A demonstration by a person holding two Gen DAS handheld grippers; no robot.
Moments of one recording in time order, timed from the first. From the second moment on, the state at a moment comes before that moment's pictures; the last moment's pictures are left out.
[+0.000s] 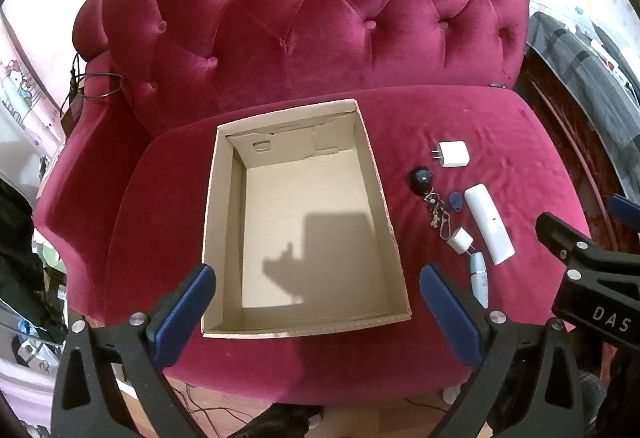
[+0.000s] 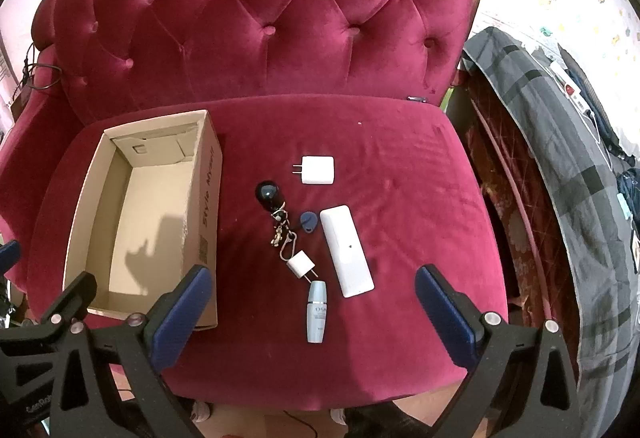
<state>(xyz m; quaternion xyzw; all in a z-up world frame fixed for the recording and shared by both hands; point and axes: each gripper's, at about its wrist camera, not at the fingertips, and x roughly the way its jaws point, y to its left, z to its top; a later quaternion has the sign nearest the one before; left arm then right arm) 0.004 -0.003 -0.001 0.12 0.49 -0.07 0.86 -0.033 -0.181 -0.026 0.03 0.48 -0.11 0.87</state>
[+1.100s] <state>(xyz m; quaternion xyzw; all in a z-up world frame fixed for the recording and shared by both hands) 0.005 0.000 -0.006 0.12 0.48 -0.07 0.87 -0.030 -0.177 -0.023 0.03 0.47 -0.11 0.87</state>
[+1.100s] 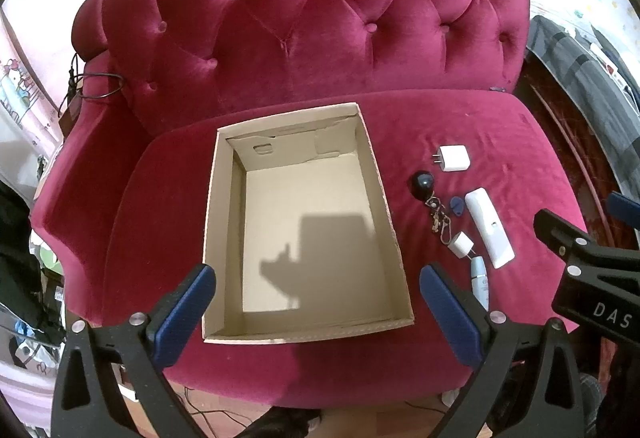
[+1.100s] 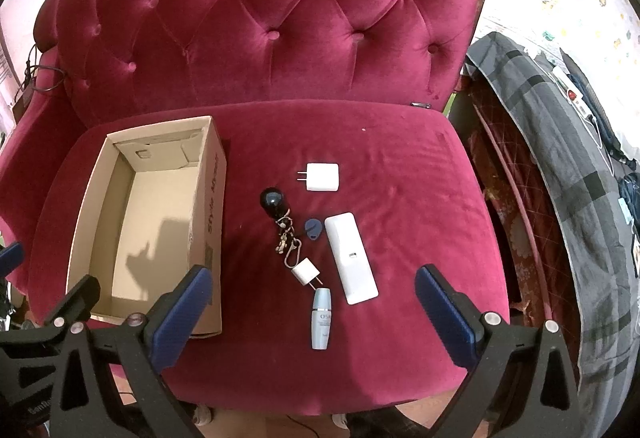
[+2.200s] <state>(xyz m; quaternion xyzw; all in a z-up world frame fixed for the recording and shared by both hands) 0.016 0.003 -0.012 0.12 0.48 -0.08 0.87 -0.025 -0.176 -0.031 0.03 0.46 -0.11 0.88</state>
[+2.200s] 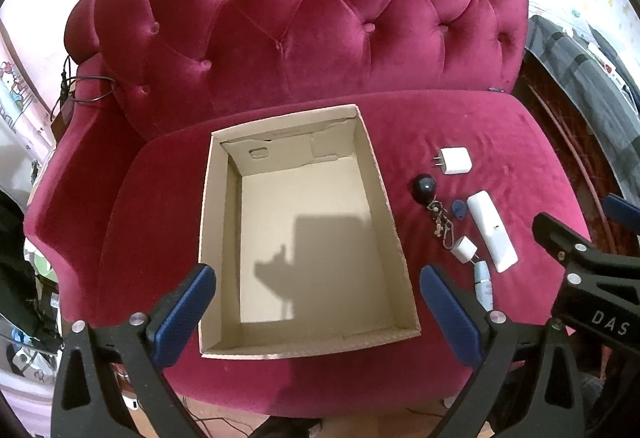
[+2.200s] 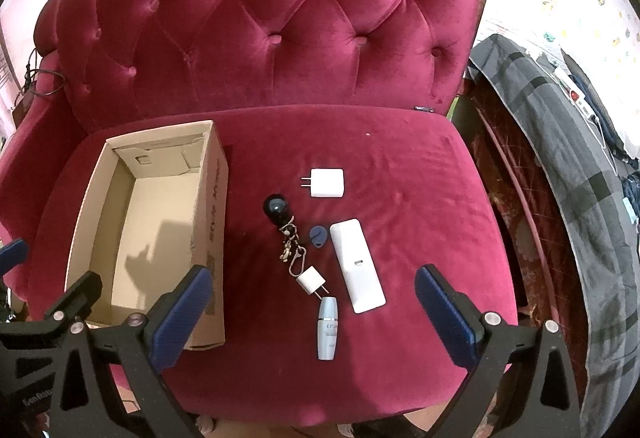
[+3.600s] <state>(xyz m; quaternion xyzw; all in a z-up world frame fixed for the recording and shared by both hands) 0.127 0.115 -0.121 0.07 0.56 -0.02 0.83 0.041 -0.198 -0.110 0.01 0.48 -0.12 0.87</state>
